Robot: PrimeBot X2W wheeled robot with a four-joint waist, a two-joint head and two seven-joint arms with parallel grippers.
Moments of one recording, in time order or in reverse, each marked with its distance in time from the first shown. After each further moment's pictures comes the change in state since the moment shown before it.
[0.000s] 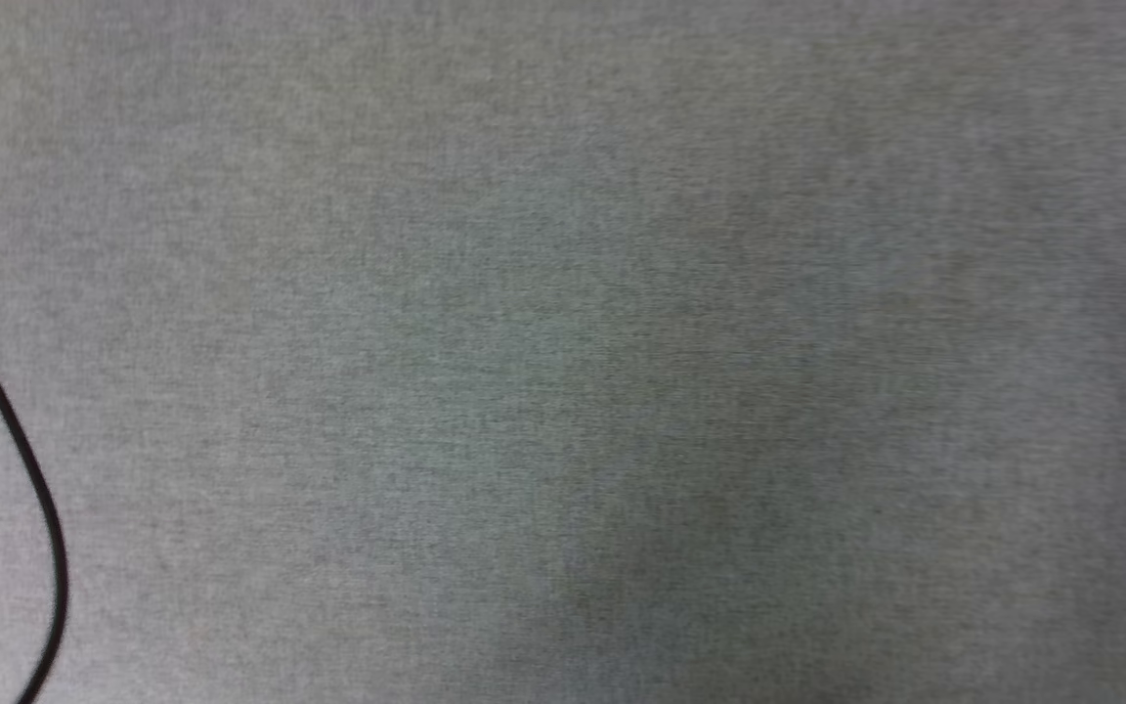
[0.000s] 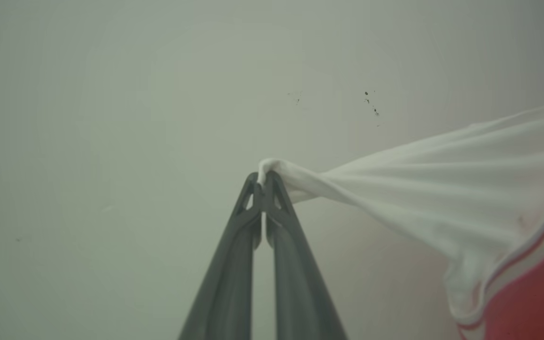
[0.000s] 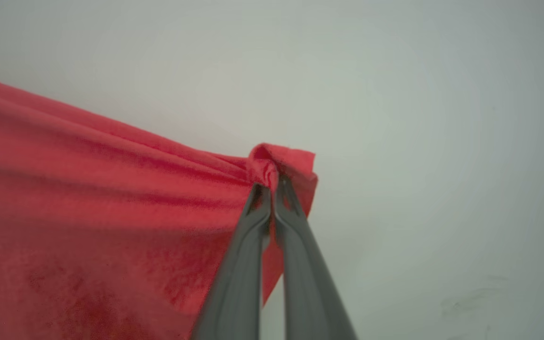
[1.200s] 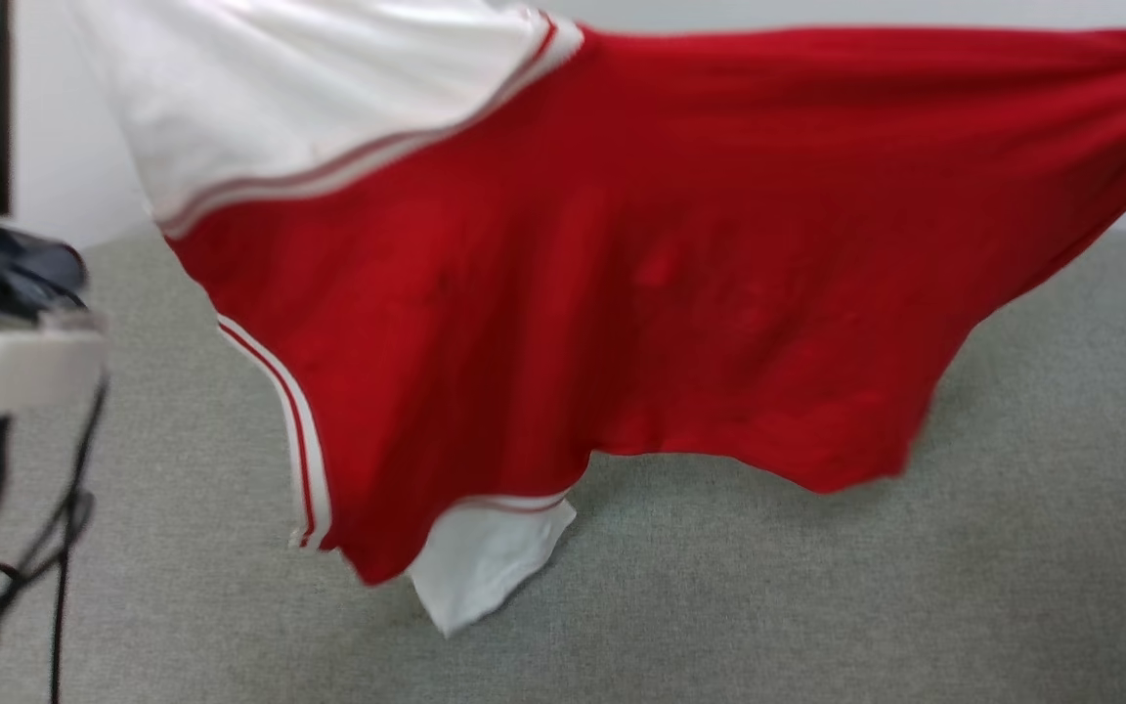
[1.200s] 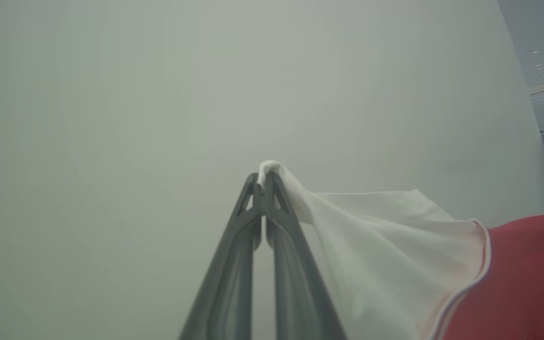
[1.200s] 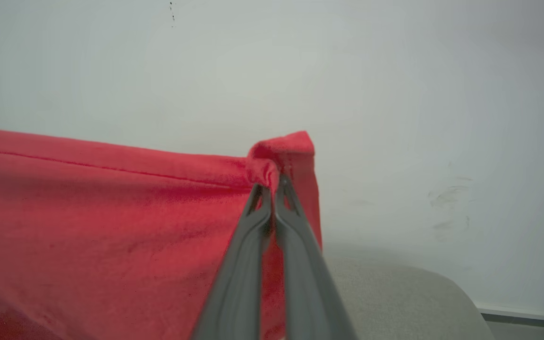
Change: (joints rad) left arm 1.331 0.014 0.228 -1.019 -0.275 0.314 0.204; right arm 1.055 0.011 0.034 -0.691 0.423 -0.008 0.429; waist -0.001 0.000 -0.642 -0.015
